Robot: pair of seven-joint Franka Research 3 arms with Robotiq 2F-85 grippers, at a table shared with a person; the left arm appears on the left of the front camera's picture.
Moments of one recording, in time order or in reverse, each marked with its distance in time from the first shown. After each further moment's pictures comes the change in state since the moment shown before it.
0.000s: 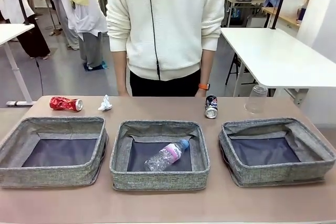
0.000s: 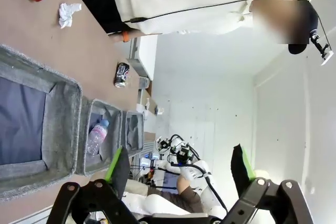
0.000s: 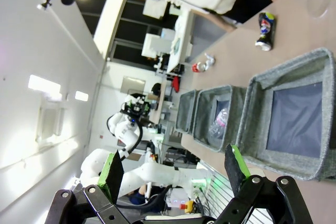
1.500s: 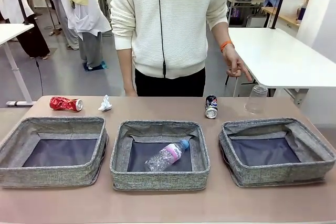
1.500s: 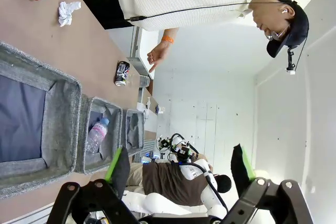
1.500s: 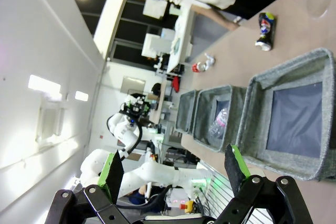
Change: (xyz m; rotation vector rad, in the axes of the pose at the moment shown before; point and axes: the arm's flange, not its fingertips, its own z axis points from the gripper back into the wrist) left arm -0.003 -0.003 0.003 0.000 0.002 -0.003; right arm 0.000 0.000 0.000 0.000 0.000 0.000
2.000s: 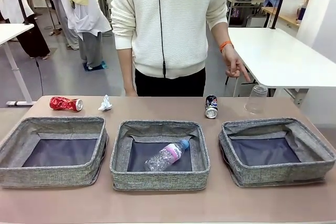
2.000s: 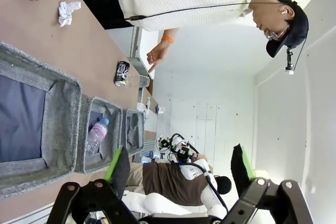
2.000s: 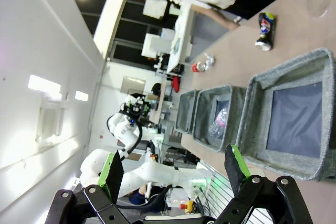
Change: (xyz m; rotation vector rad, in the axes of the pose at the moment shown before) left arm 0.000 0.000 0.000 0.000 0.000 0.000; right arm 0.000 0.000 0.000 0.000 0.000 -0.001
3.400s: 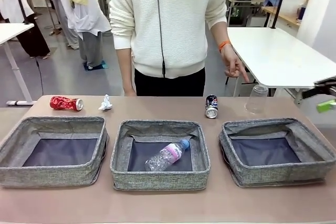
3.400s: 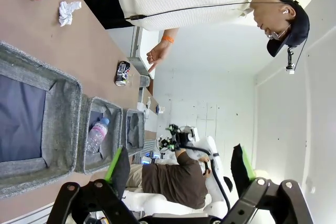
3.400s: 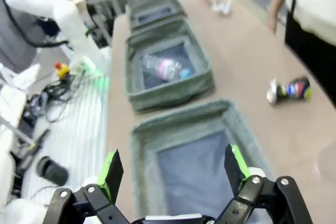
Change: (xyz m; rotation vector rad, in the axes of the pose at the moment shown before) left arm 0.001 0.000 0.000 0.002 0.000 0.001; right arm 0.067 -0.028 -0.171 0.044 0.567 1.142
